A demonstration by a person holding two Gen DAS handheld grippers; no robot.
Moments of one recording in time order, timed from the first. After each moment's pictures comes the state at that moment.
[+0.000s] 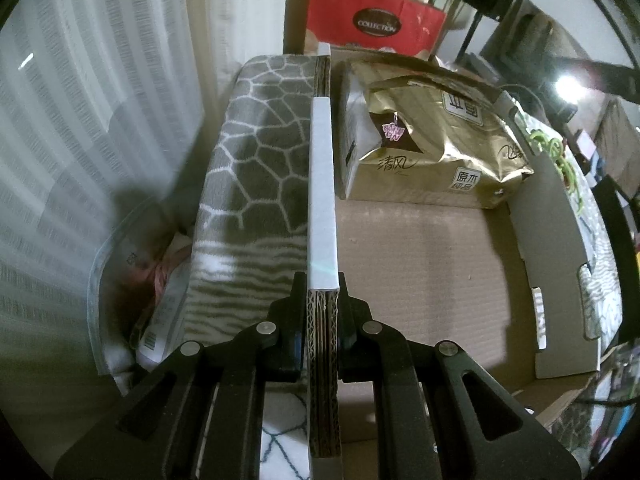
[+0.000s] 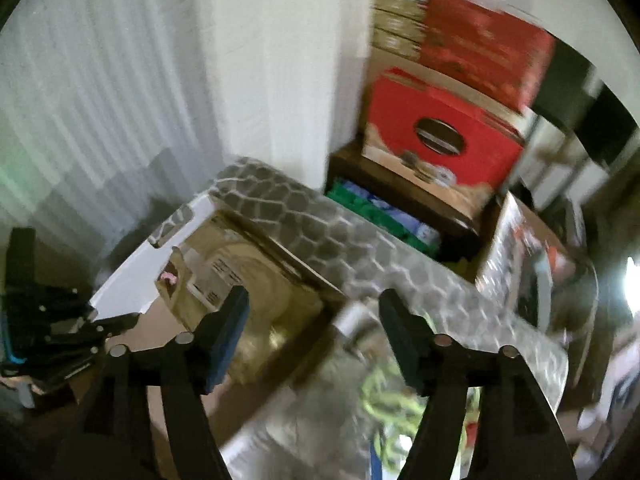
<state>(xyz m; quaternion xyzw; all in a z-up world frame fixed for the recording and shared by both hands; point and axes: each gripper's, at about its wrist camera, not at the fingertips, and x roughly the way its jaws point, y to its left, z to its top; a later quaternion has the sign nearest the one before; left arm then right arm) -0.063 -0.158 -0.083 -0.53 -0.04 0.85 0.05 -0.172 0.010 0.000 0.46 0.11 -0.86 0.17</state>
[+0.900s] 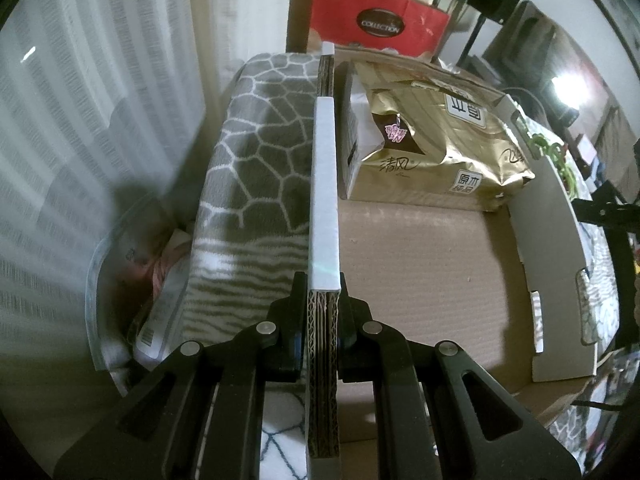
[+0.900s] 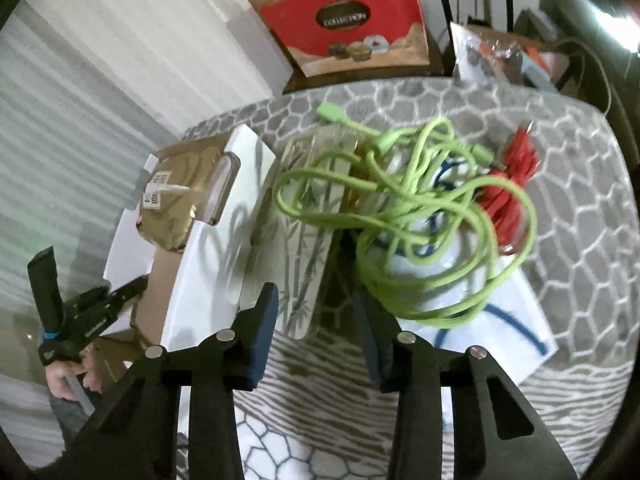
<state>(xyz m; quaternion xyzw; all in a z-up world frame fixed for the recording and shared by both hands) -0.065 -0.163 -0.084 -0.53 -0.05 0.85 0.05 -0.113 0.124 -0.076 0.55 -0.14 -0.81 0.15</state>
